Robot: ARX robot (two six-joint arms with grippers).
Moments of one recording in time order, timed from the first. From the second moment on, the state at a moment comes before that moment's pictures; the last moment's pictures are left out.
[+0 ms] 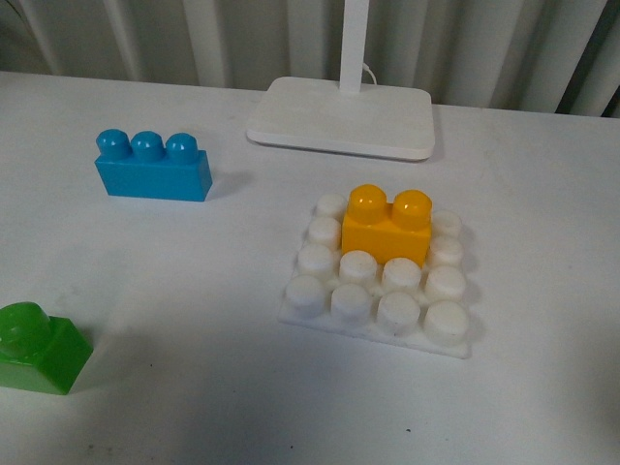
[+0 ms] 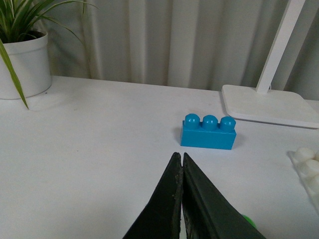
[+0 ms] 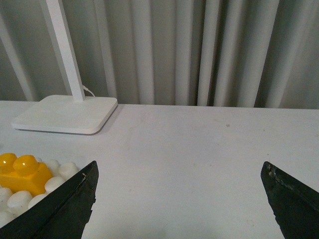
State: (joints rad) left arm 0.00 0.01 0.01 0.00 0.00 0.00; right arm 0.00 0.00 0.01 0.00 0.00 0.00
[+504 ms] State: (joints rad) left arm 0.00 0.01 0.01 0.00 0.00 0.00; right arm 0.00 0.00 0.01 0.00 0.00 0.00
